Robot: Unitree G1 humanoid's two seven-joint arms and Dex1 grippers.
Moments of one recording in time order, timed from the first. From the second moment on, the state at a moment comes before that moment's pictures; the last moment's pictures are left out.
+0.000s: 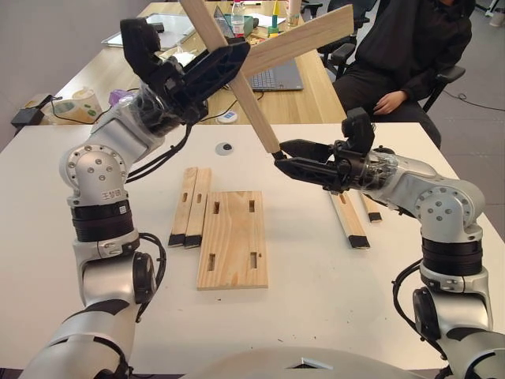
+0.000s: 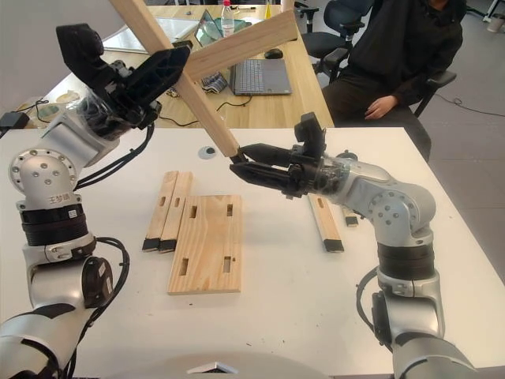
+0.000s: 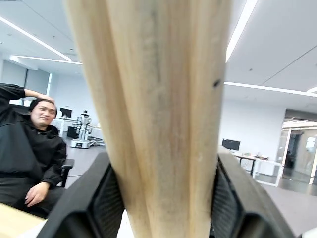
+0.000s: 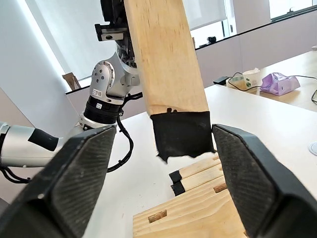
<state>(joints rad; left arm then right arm) -0.74 0.44 0.26 -0.01 -1.01 0.76 -0.84 -0.53 -0.45 -0.04 -0.21 0.93 0.92 0.85</state>
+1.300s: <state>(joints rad) -0.12 0.62 0.16 0.02 -0.72 0.30 -1.42 -0.41 -0.61 0.16 0.13 0.46 0.64 1.11</state>
